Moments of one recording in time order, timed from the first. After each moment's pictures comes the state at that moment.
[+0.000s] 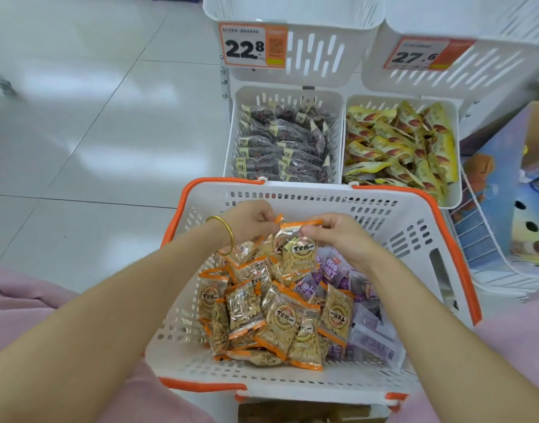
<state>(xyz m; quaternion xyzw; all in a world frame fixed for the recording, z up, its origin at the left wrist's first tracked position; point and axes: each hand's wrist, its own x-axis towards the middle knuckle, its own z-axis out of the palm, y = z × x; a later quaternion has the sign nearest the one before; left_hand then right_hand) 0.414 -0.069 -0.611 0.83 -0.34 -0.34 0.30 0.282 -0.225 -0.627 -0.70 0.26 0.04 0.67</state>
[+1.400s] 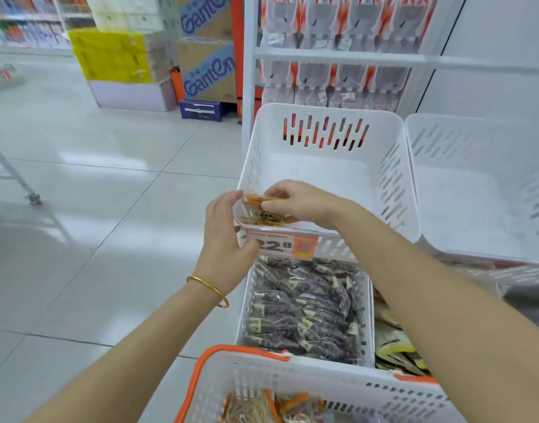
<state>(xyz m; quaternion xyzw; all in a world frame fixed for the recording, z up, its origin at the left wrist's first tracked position) 0.604 -0.129 -0.492 0.80 -0.32 0.07 0.51 0.590 -0.298 -0.433 -0.89 0.10 0.07 0.44</state>
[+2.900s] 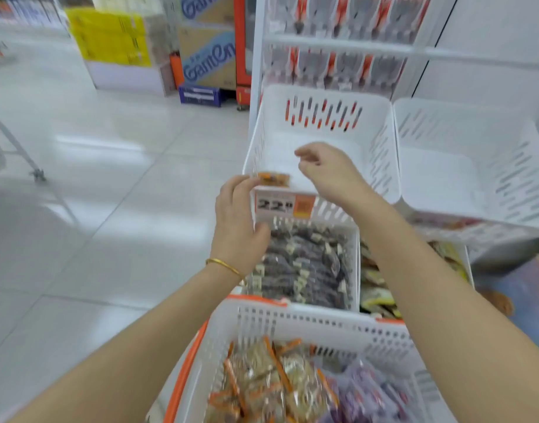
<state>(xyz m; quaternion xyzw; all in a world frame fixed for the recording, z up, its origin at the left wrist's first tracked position) 0.542 -0.106 -0.484 0.80 -0.33 0.11 0.50 0.513 -0.266 -0.403 -0.91 0.15 -0.16 0.35</state>
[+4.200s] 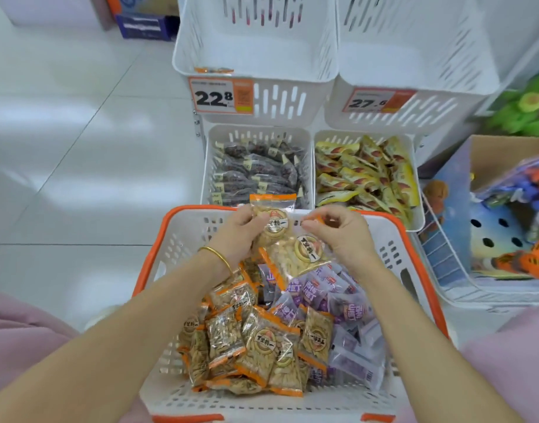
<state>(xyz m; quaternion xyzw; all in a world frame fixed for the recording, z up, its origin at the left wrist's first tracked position) 0.405 -0.101 -0.586 0.69 -0.14 -0.38 0.60 0.285 -0.248 -0.574 -0.73 0.26 -0.17 0.61</state>
